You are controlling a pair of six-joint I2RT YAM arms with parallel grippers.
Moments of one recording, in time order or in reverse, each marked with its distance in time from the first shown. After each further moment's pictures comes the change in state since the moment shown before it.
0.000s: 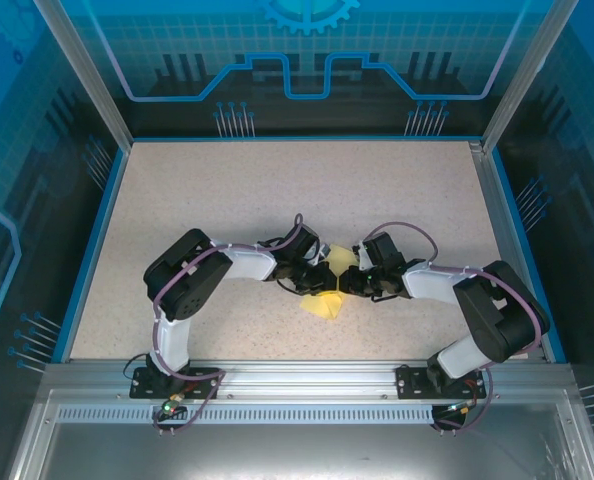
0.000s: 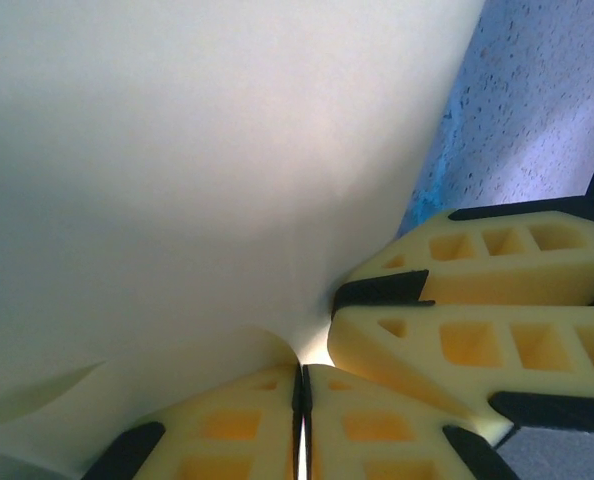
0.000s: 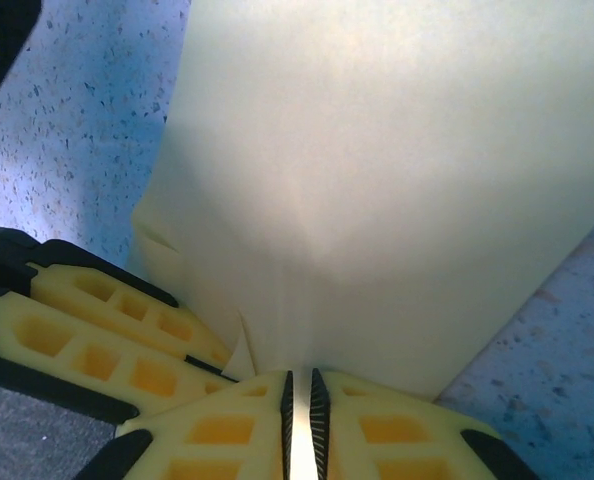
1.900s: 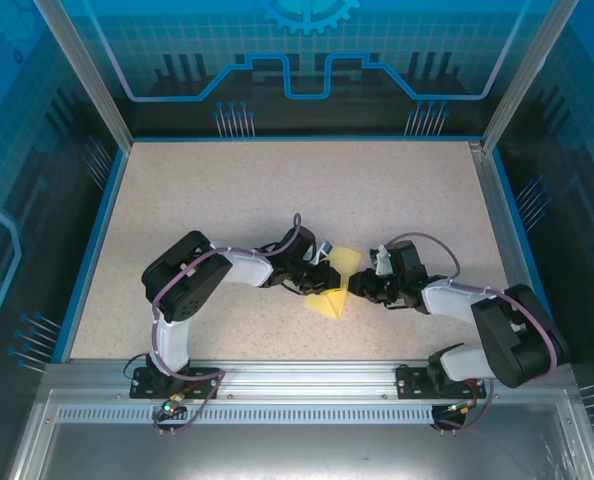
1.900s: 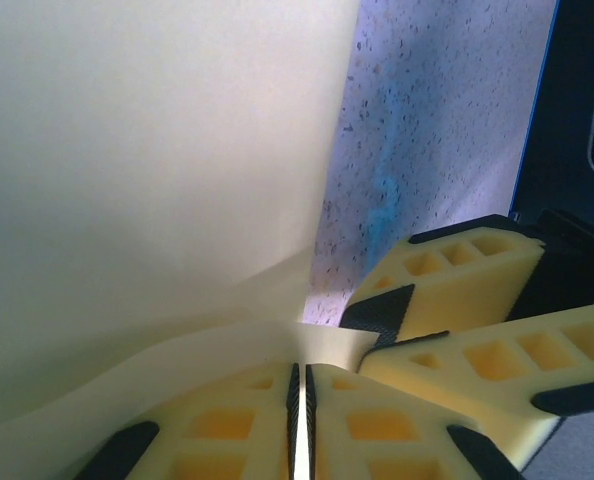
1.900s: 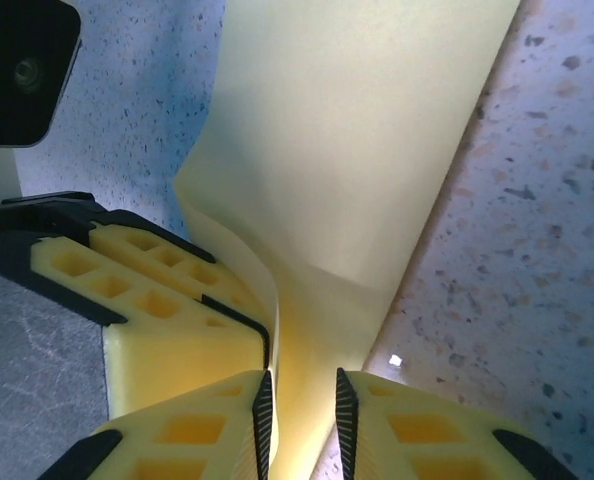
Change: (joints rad) left arm -0.006 -0.018 -0.080 0.228 0.030 -0.068; right arm -0.122 -0.142 -0.180 0.163 -0.170 0.094
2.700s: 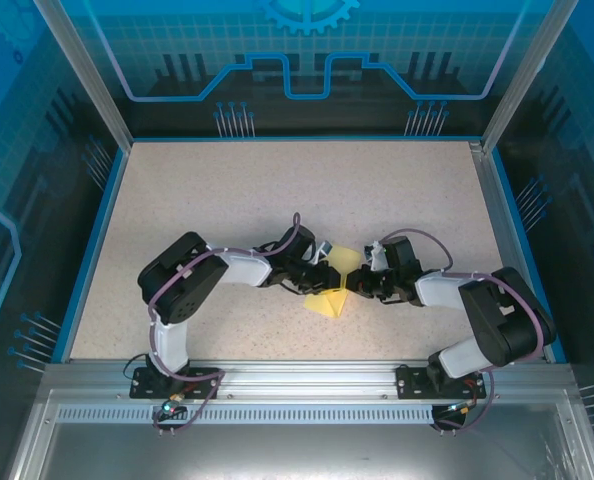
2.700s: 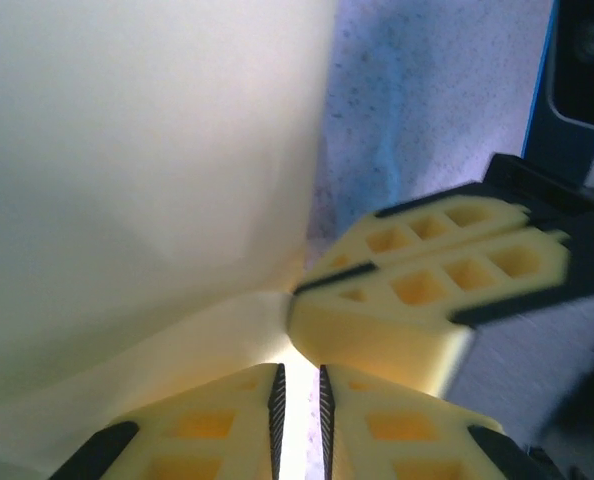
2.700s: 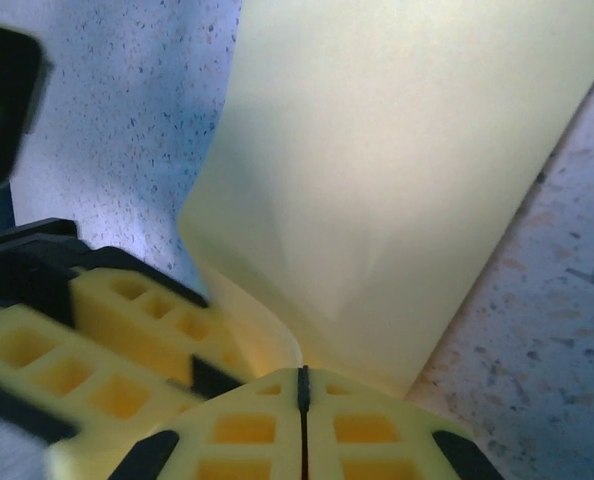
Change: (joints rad) left arm 0.000 -0.043 -0.001 -0.051 -0.001 0.031; right arm 0.000 0.106 0.052 0.044 -0.037 -0.018
